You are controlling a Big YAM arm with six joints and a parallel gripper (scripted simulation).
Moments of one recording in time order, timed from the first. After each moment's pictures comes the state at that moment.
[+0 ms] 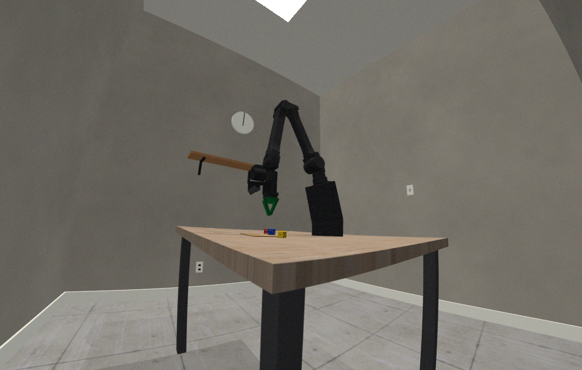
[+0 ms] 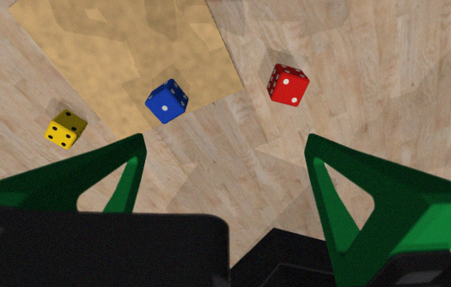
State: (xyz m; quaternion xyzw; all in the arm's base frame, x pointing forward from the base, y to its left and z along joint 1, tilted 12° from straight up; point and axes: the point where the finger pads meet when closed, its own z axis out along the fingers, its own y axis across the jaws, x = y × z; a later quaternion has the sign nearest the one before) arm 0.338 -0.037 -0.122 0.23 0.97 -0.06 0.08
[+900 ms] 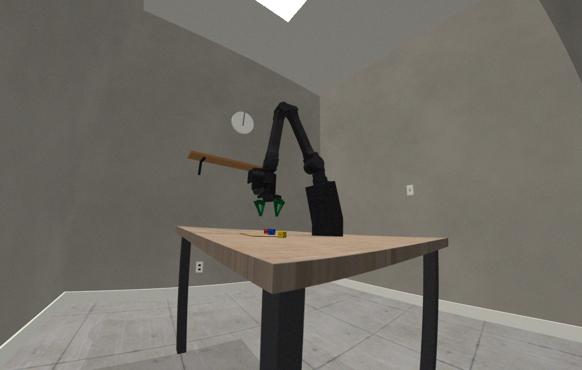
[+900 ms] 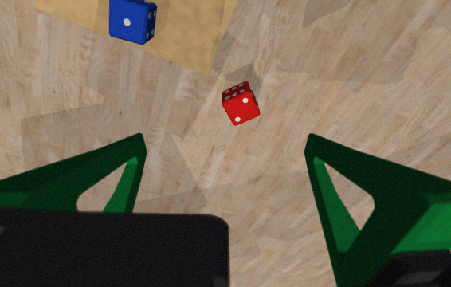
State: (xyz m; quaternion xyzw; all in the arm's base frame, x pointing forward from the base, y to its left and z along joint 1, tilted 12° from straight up) arm 0.324 -0.069 -0.121 -0.19 0.98 -0.09 0.05
